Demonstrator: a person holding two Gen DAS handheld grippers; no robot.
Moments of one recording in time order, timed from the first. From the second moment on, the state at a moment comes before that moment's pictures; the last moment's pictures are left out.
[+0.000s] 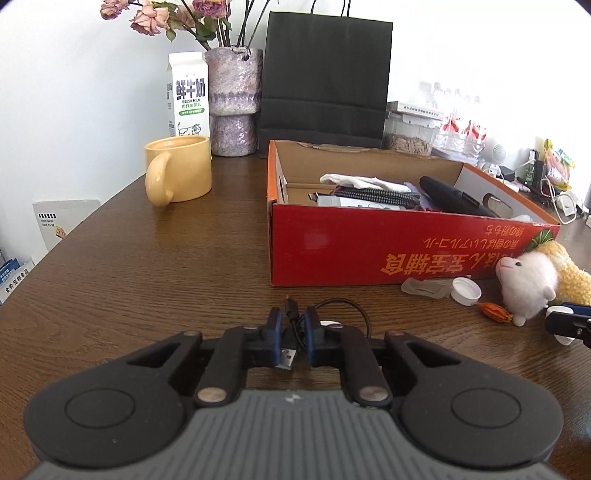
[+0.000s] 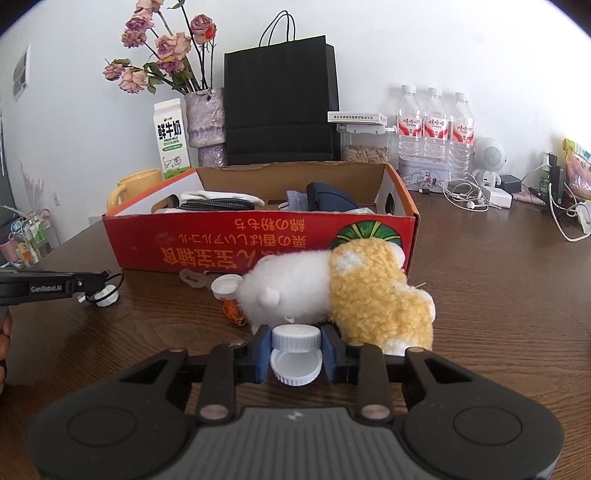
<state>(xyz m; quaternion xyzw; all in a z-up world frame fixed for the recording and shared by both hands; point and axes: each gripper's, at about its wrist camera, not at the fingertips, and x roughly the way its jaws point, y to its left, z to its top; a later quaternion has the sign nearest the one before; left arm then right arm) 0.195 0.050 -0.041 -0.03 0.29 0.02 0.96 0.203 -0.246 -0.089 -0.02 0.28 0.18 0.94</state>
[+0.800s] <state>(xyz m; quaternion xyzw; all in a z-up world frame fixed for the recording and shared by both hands) 0.188 0.049 -0.038 -0.04 0.28 0.03 0.96 0.197 -0.243 -0.087 -0.02 0.27 0.18 0.95</state>
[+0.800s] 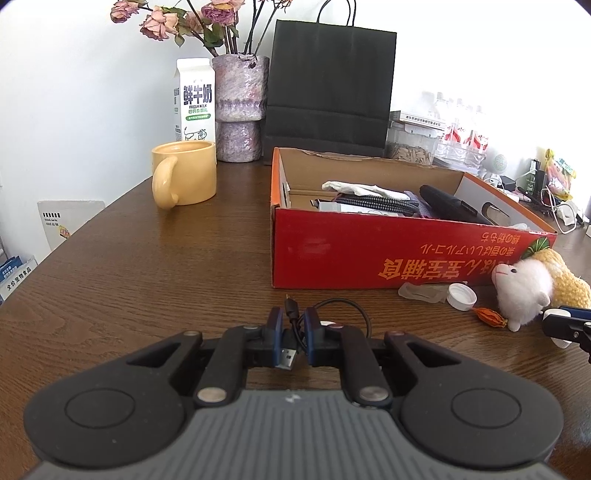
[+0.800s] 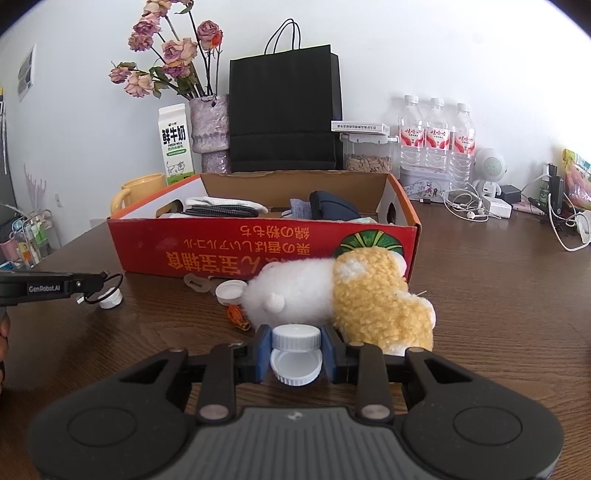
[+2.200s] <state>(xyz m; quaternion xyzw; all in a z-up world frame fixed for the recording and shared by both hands) 0.179 0.043 -0.023 -0.03 0.26 0.02 0.97 0.193 -0.233 -0.067 -0.03 0.25 0.21 0.95</state>
